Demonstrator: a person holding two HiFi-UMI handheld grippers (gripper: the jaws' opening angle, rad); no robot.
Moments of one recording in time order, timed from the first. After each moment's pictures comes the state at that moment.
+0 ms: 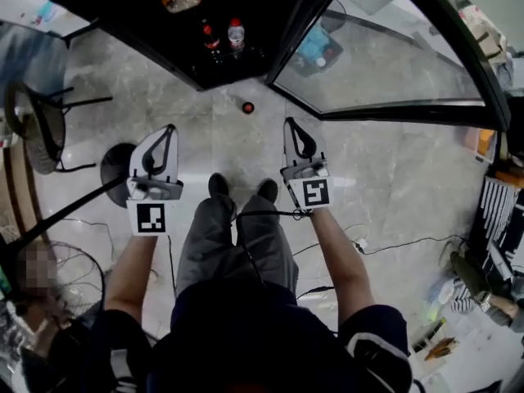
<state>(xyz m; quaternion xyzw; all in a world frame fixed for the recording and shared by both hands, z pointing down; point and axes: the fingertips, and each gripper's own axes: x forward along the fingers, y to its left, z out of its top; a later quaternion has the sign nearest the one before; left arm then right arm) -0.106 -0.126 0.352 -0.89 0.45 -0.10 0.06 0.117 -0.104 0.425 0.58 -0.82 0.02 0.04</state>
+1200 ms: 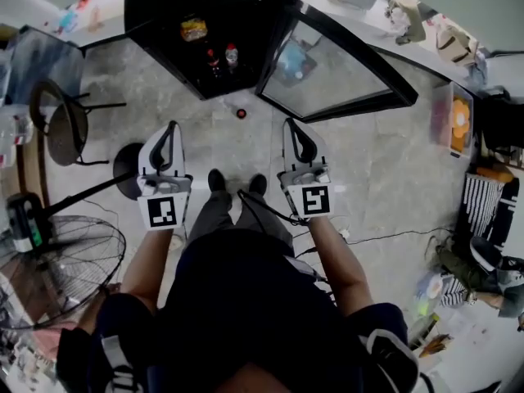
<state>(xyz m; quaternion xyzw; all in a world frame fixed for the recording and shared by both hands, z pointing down) -0.093 -0.075 0.101 -0.86 0.51 -0.04 0.06 0.124 -0.047 0.121 0.59 -0.81 -0.01 0.02</state>
